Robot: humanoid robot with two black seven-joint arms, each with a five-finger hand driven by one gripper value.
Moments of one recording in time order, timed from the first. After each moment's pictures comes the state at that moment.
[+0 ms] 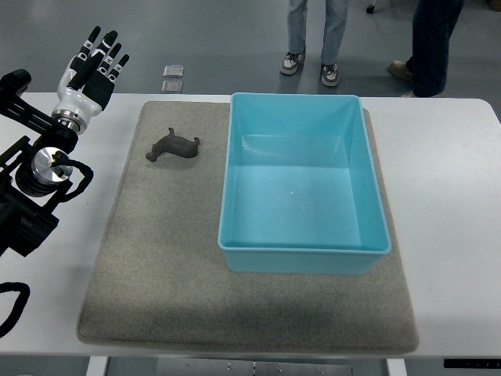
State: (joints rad) left arm -0.74 0.28 -1.03 -0.66 0.04 -0.22 -0.26; right arm 0.02 0.00 -0.01 0.12 -0.02 0.15 0.06
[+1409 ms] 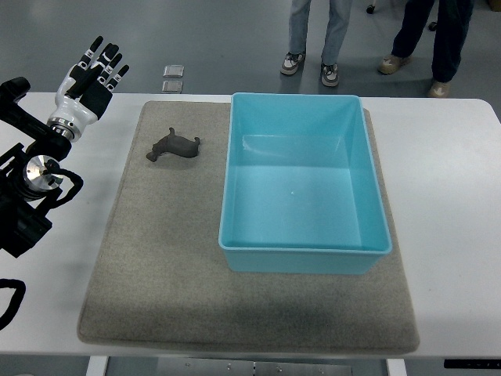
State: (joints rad) left arm -0.78 0.28 -0.94 -0.48 0.03 -0.39 -0.26; right arm 0.02 0.00 -0.01 0.12 -0.02 0.15 0.06
